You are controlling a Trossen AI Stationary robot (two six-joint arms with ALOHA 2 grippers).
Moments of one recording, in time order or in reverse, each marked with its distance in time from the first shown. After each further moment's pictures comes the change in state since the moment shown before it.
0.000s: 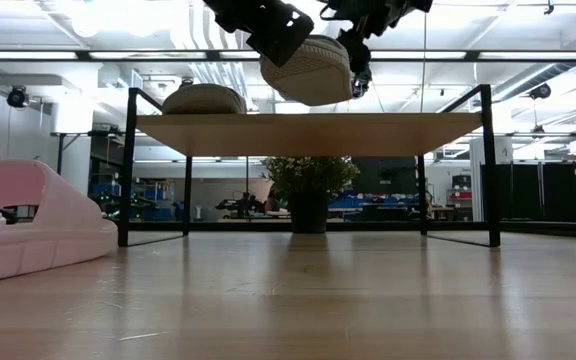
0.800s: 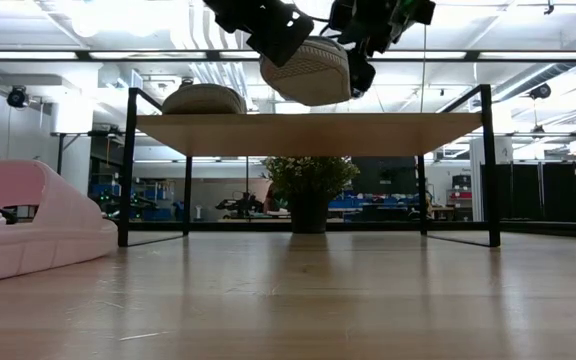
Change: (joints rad) left arm 0.001 0.000 0.000 0.000 0.000 -0.002; right arm 0.002 0.000 -0.096 0.027 0.030 0.008
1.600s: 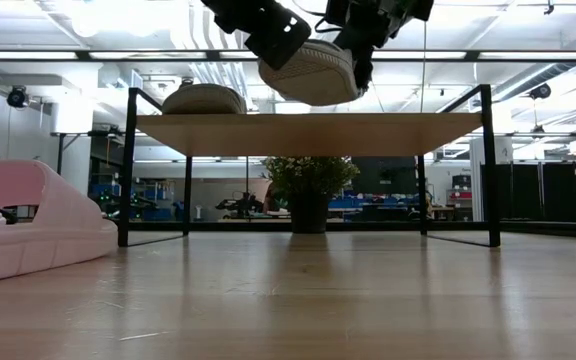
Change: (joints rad) left arm 0.001 0.000 0.000 0.000 -0.010 0.050; right arm 0.042 0.000 0.000 0.021 0.004 0.037
